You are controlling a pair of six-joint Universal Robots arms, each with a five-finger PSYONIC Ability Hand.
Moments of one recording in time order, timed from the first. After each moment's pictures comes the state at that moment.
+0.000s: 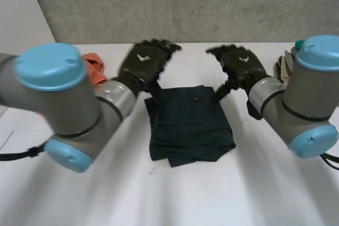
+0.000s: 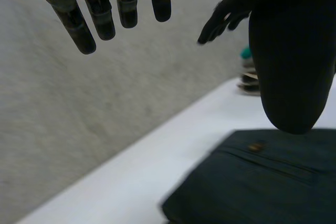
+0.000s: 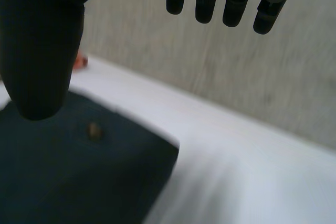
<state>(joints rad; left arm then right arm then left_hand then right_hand) 4.10 -2.06 -1.30 3.32 -1.45 3.28 1.98 -1.05 1.30 -0.10 1.38 3.13 0.19 0.20 0.21 0.20 0.05 0.22 0.21 0.21 0.21 0.05</state>
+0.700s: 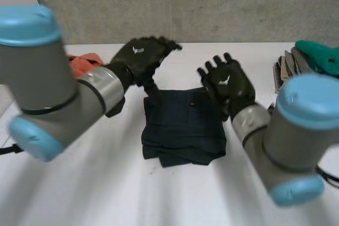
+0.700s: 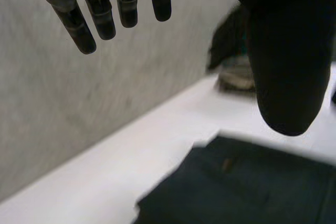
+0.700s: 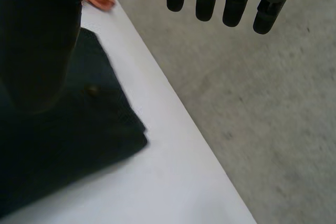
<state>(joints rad) 4.15 -1.95 -1.21 3.05 -1.33 3.23 2.17 -1.22 1.59 -0.30 1.60 2.53 0.19 0.20 0.21 0.20 0.05 0.20 0.19 0.21 0.21 0.05</state>
